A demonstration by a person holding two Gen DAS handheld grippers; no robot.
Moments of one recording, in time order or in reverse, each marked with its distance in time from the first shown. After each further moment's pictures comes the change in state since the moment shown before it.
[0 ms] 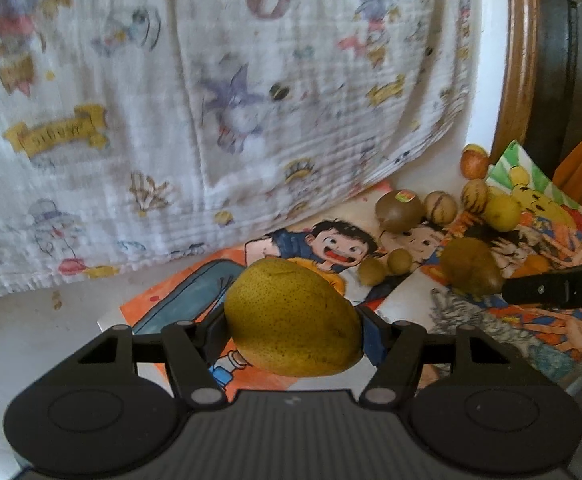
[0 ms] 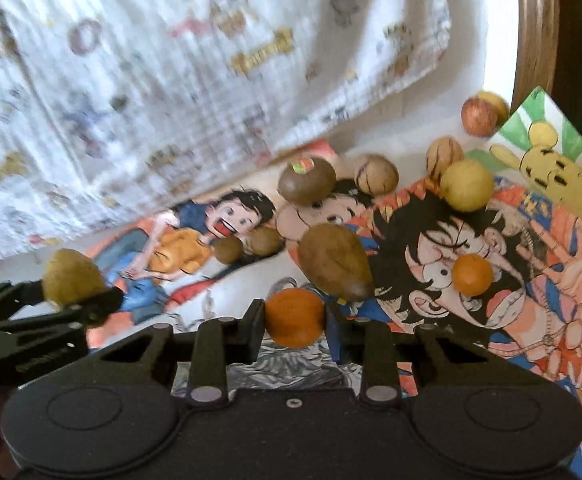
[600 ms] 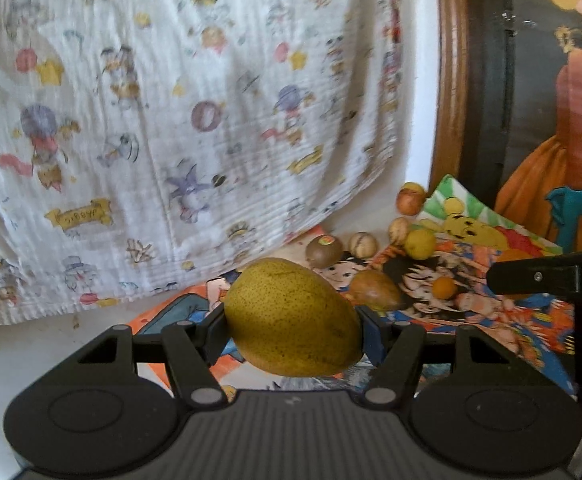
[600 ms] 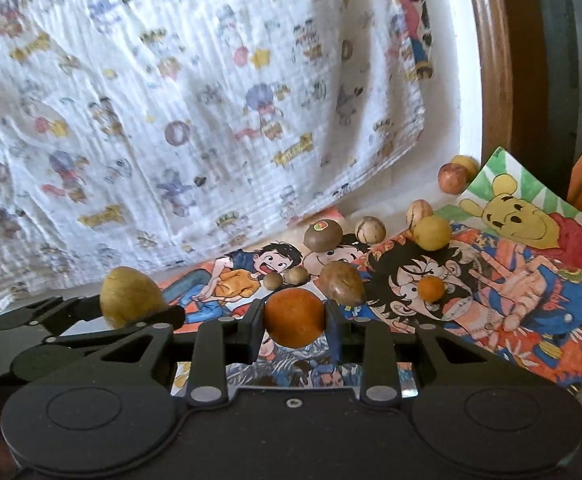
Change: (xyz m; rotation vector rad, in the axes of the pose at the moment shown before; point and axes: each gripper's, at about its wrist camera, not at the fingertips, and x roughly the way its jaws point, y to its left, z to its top) left arm -0.119 -0.052 0.001 0.056 -0.115 -0.062; right arm -0.156 0.009 -0.038 0.018 -0.190 0.049
